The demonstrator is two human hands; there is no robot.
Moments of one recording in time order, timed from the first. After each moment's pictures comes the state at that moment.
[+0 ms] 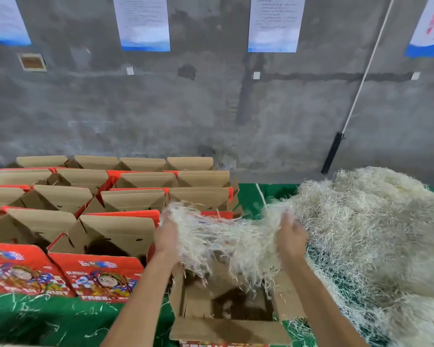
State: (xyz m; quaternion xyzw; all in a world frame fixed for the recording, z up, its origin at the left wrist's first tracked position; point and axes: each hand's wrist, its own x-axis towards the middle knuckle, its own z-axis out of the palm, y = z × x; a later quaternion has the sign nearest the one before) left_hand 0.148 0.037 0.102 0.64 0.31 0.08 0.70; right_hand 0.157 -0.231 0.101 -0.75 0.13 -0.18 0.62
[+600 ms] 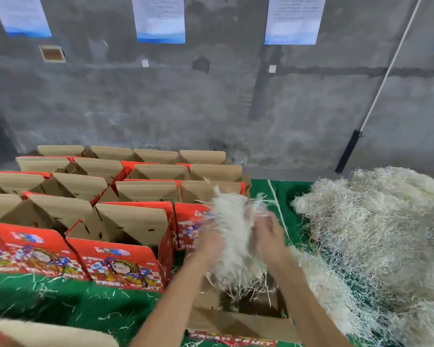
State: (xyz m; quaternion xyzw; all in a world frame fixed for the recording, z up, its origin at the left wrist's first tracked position) left_hand 0.128 -0.018 0.095 0.77 0.24 -0.01 0.59; right_hand 0.143 -0.172 0.090 -0.76 -0.01 -0.07 0.65
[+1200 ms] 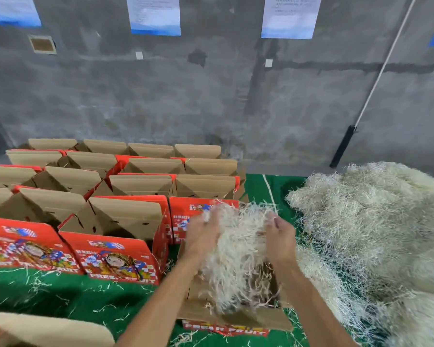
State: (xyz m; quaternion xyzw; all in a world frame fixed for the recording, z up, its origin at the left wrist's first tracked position) left_hand 0.116 -0.017 0.091 0.76 0.13 0.11 0.62; right_hand 0.143 -0.200 0.076 -0.75 0.08 -0.11 0.64
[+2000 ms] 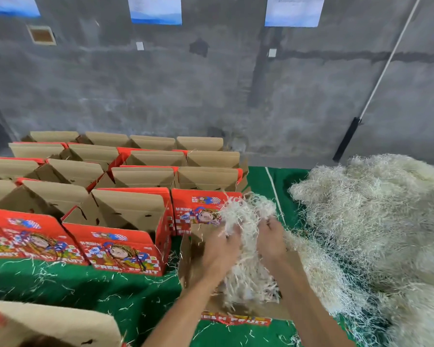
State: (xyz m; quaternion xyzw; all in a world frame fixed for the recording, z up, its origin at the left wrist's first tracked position) left_hand 0.092 -0.057 0.045 0.82 0.11 0.02 0.56; right_hand 0.134 -0.181 0.060 -0.79 0.09 -0.05 0.60
